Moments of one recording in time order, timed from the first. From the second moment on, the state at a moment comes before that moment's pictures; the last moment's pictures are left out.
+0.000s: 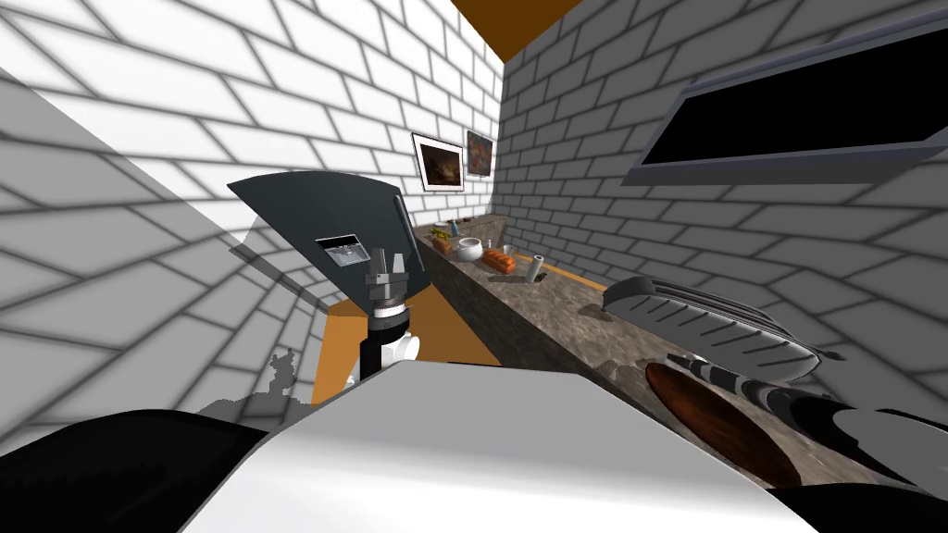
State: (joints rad) left arm 0.46 0.04 -0.07 -2.28 0.10 -0.64 -0.14; right arm 0.65 -1.05 -0.51 -1.26 -1.52 0.56 -1.13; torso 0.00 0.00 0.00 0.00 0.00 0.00
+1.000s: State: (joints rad) left arm 0.46 0.04 -0.07 -2.28 0.10 -0.64 -0.14; right arm 0.66 -1.04 -0.51 -1.11 -1.58 0.65 -1.22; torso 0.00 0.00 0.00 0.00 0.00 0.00
